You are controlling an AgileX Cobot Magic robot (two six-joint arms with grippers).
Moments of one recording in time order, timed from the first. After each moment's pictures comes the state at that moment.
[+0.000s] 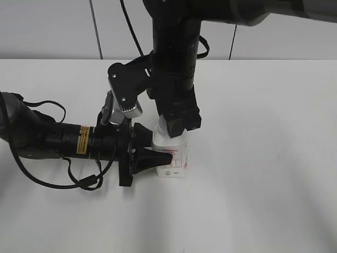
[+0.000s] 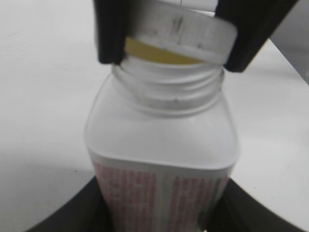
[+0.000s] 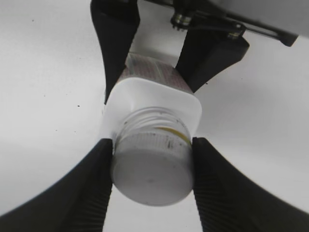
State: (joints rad) left arm -0.29 2.27 -0.98 1.40 -1.17 -0.48; right arm 0.74 2.12 -1.78 0.00 1.22 -1.28
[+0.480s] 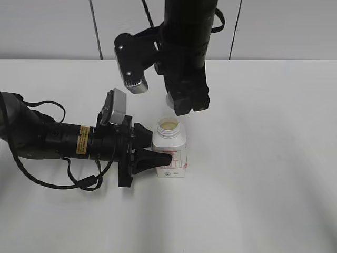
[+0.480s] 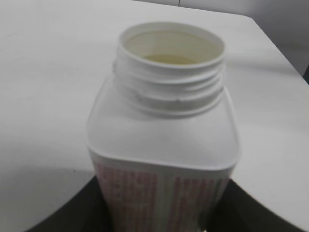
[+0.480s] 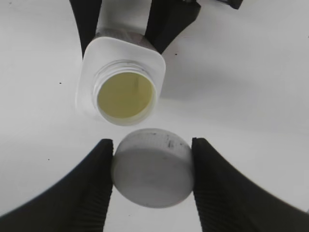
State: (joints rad) left arm -0.29 2.27 -0.98 1.40 -1.17 -0.48; right arm 0.74 2.04 -1.78 -0.04 1.22 -1.24
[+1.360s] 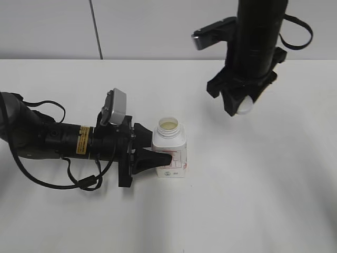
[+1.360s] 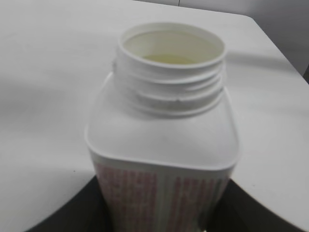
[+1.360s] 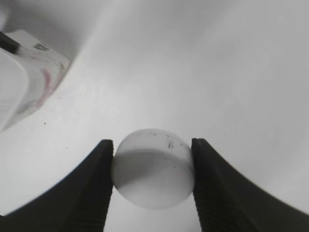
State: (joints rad) left arm -0.29 2.27 -0.98 1.40 -1.17 -0.48; right arm 0.53 1.98 -1.64 -0.04 1.22 -0.13
